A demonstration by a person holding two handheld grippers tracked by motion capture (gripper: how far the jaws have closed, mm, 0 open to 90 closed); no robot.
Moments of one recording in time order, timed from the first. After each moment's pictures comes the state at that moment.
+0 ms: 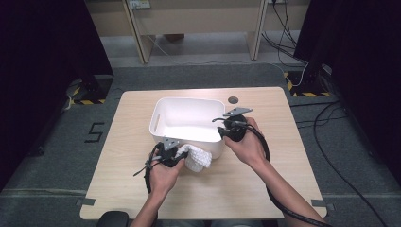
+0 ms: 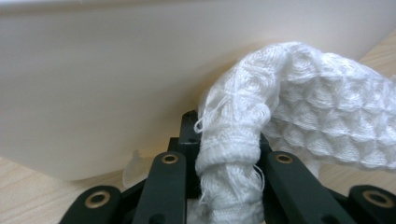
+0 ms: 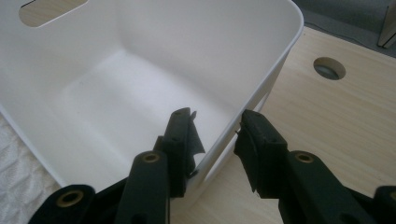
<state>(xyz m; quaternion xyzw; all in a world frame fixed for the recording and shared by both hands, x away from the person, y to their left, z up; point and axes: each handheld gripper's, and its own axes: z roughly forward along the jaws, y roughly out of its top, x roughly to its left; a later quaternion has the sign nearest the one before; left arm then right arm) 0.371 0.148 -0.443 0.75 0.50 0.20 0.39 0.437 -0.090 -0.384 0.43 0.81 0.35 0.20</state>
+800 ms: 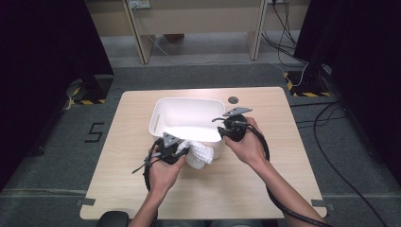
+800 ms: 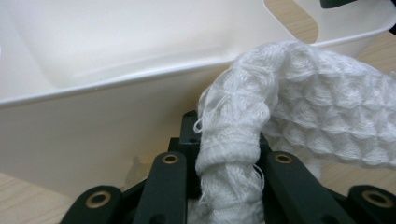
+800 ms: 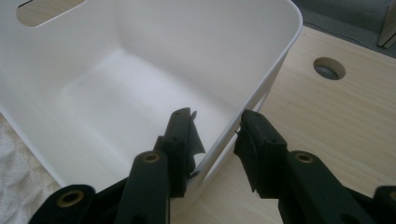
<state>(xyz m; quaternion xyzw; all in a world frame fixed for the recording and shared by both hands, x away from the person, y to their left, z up) 0.368 0.142 -0.420 0.75 0.49 0.21 0.40 0.438 -0.090 -0.384 0.43 0.81 0.35 0.20</state>
